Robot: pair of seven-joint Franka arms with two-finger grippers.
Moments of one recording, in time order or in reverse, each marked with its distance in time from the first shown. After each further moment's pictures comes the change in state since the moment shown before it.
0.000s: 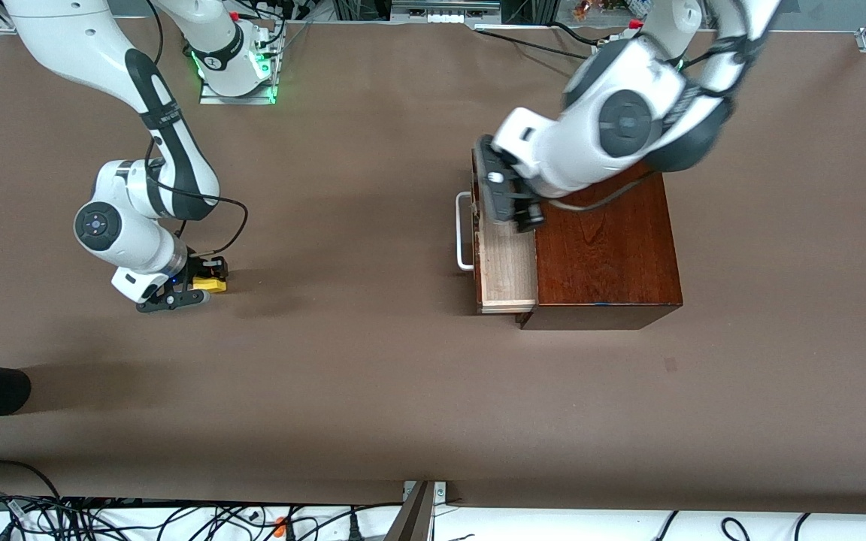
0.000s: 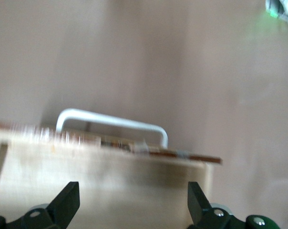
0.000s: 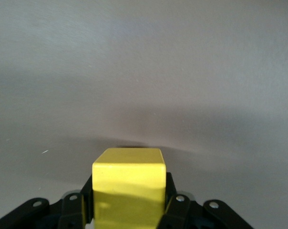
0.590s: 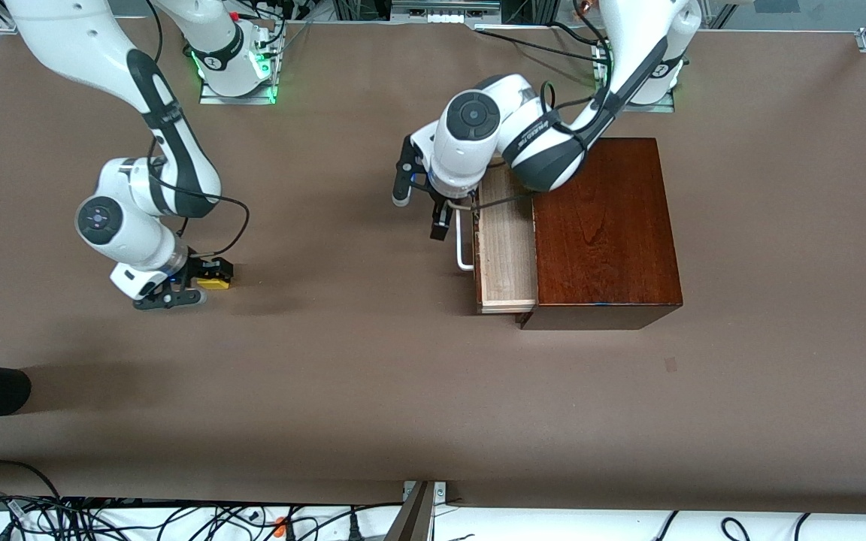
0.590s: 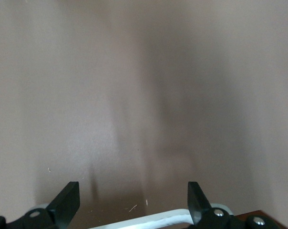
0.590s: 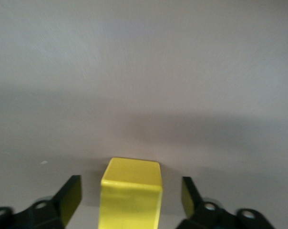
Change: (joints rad) left arm -0.186 0.215 -0.003 -0.002 0.347 0.248 0.016; right arm -0.003 -0.047 -0.001 0.012 0.002 -0.004 0.020
